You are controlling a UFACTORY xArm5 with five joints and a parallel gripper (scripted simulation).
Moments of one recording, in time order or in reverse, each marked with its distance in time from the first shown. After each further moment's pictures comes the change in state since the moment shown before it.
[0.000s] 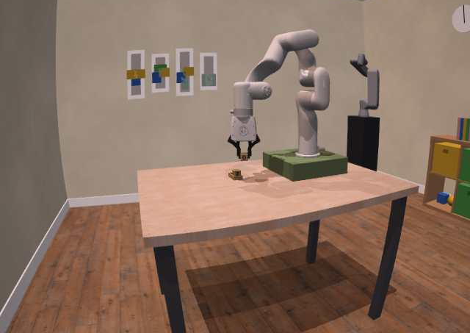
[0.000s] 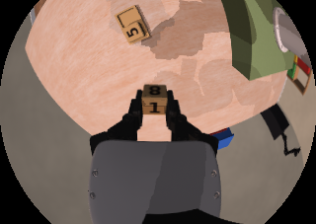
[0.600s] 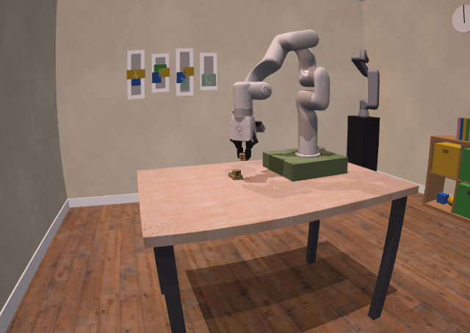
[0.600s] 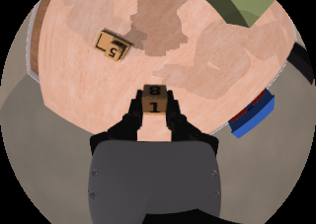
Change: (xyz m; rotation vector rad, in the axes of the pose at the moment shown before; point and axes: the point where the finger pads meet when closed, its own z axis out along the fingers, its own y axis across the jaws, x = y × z) arm 0.000 -0.001 0.000 0.000 0.000 0.572
